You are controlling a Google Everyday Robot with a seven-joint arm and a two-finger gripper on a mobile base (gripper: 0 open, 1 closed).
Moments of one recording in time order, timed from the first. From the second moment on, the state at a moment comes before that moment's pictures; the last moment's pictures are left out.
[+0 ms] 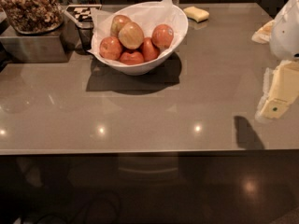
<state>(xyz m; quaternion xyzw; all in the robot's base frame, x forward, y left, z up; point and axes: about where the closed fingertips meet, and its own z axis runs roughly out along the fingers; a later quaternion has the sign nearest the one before) 0.438 -0.217 0.976 -0.60 0.78 -0.03 0.16</state>
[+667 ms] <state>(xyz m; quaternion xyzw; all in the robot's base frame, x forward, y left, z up) 0.440 -0.215 0.983 -0.60 0.78 -0.03 0.18</state>
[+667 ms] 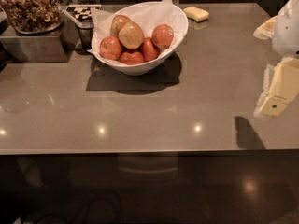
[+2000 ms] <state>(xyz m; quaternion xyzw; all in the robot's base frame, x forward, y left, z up) 0.521 -0.149 1.047 -0.57 0.72 0.09 0.38</state>
